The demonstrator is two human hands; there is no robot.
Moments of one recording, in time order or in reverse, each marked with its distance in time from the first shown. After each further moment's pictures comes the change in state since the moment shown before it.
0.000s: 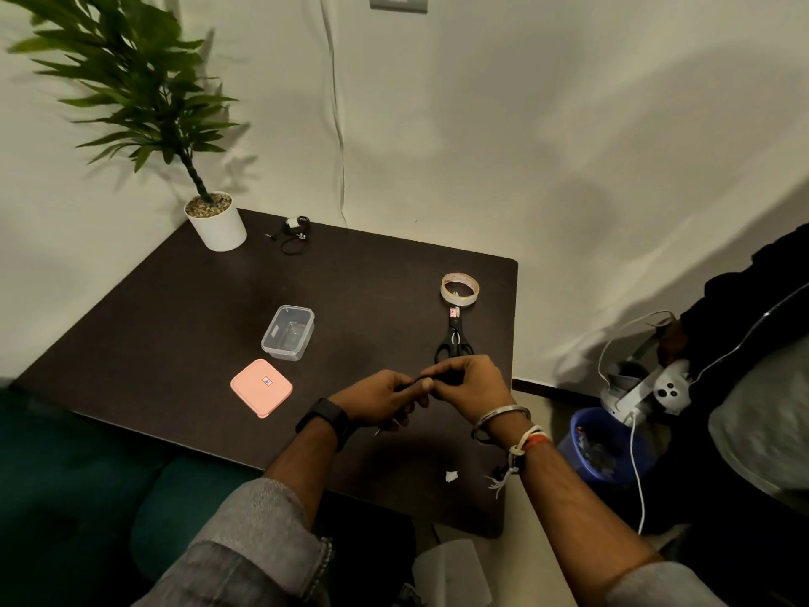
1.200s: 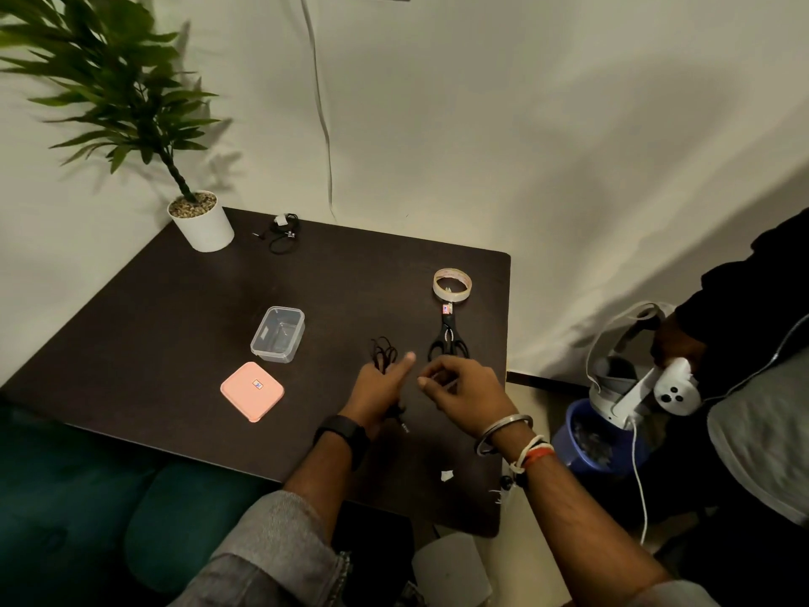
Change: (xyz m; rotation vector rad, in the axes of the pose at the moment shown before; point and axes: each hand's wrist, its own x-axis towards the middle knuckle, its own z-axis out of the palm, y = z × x) left_hand 0.016 0.003 0.026 -0.606 0.452 -0.066; right_hand -0.017 -0.015 -0.004 -0.168 0.010 -0.010
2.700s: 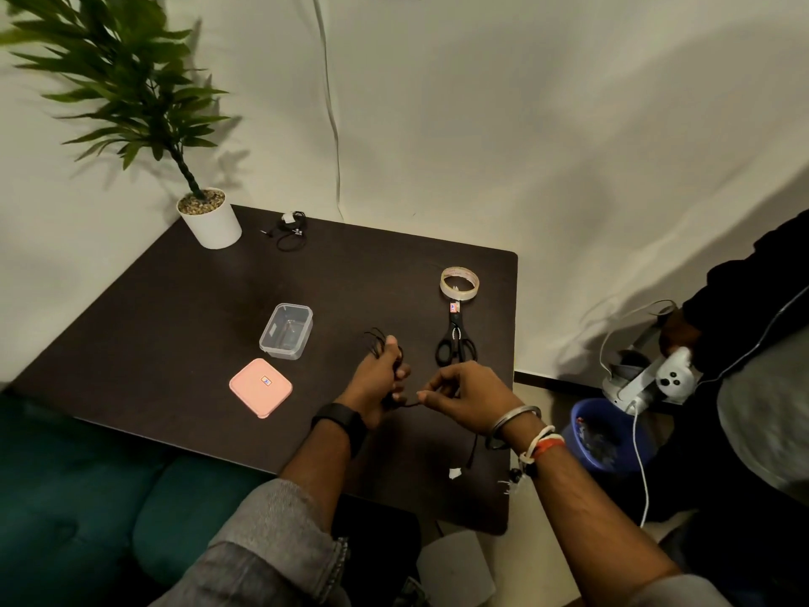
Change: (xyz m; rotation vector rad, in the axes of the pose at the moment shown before) left_hand 0.000 0.014 -0.013 -0.199 -0.076 -0.087; right_hand 0.007 0.000 0.001 -0.117 -0.212 -0.006
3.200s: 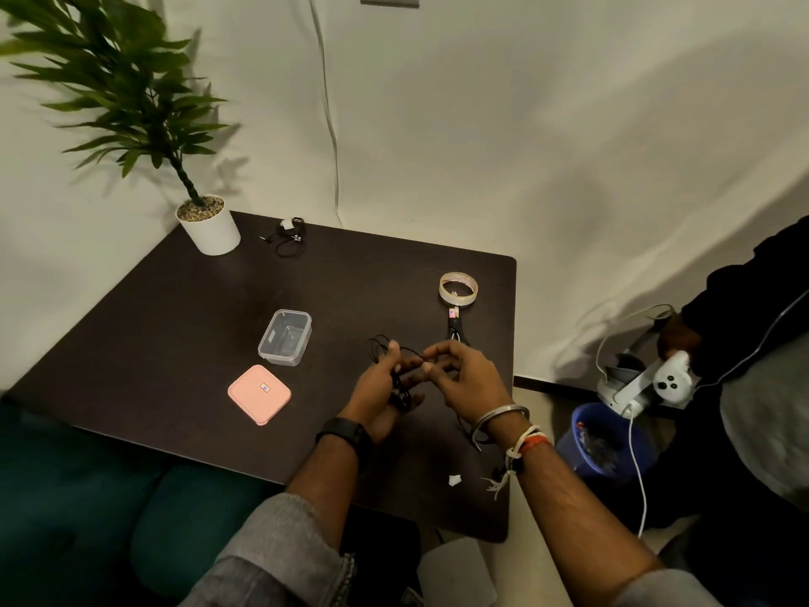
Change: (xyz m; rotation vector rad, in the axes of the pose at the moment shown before) left_hand -0.006 -0.006 0.010 -0.205 -0.011 -0.036; right_hand 0.013 -0.007 0.002 0.282 0.260 0.020
